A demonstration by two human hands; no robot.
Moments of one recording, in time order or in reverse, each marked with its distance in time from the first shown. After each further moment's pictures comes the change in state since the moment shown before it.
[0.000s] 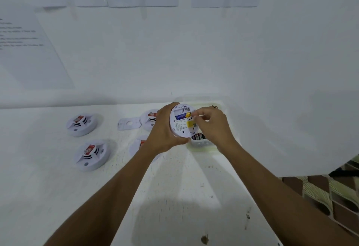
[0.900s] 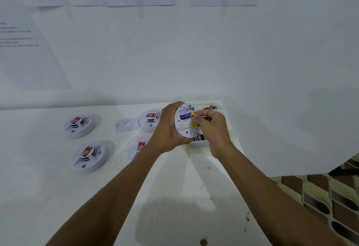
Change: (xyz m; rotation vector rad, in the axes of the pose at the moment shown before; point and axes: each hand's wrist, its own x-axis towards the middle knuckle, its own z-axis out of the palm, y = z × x) left_hand 0.010 0.002 0.010 0.032 -0.013 0.070; right_hand -0.002 0.001 0.009 0.372 0.123 0.268
